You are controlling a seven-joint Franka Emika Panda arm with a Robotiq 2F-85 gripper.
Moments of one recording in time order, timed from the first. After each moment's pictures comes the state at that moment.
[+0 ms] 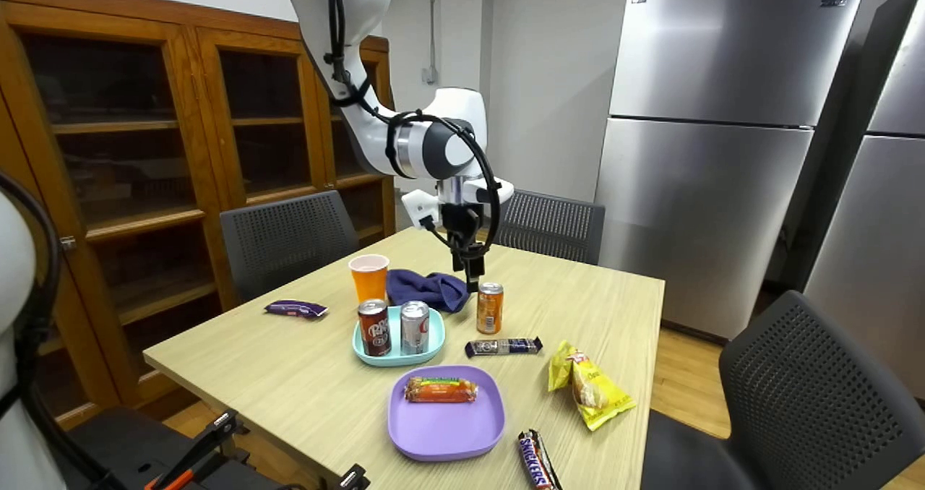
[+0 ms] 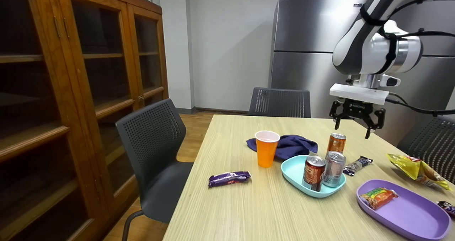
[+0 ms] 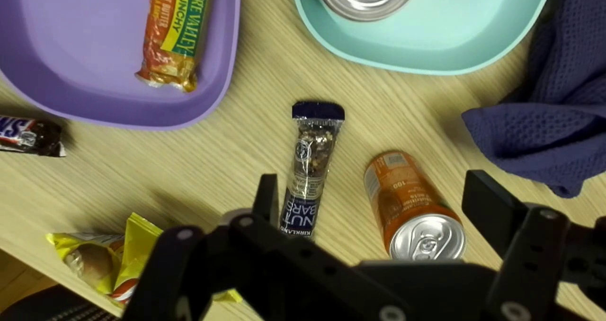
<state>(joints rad) 0.09 0.47 -0.23 -2.07 0.09 2.58 0.63</state>
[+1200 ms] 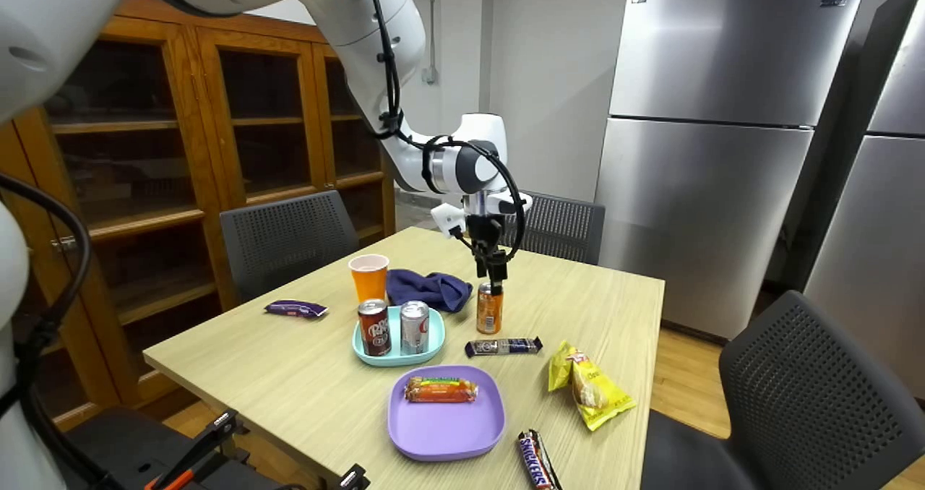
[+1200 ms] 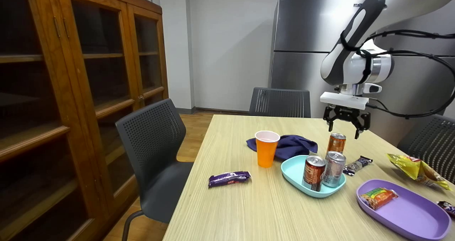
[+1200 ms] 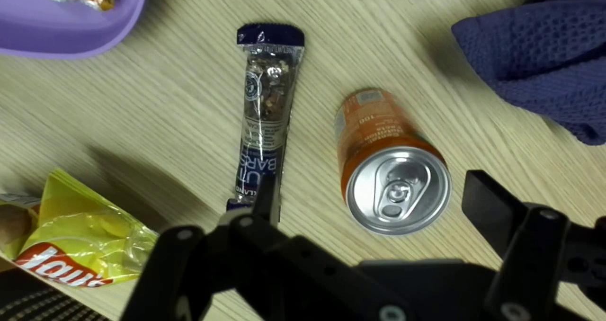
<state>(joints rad) 0.06 0.74 -0.23 -1.71 0.09 2.47 0.66</state>
